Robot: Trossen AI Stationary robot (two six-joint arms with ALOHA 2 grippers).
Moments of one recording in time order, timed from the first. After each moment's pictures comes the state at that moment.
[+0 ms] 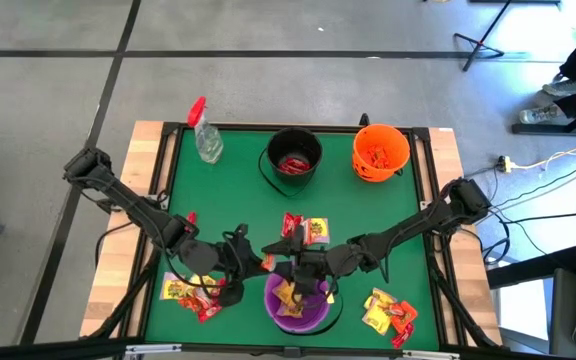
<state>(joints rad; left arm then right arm) -0.57 1.39 1.05 -0.08 -0.45 -0.51 0.45 1.82 1.20 0.57 0.47 -0.92</state>
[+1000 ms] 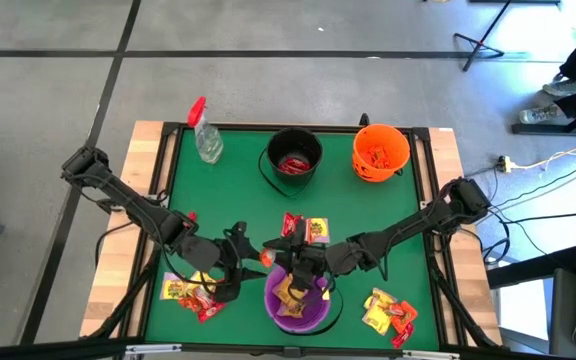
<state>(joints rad) -0.54 1.36 1.05 -0.19 -0.39 -0.49 0.45 1.82 1.20 0.57 0.55 -0.89</state>
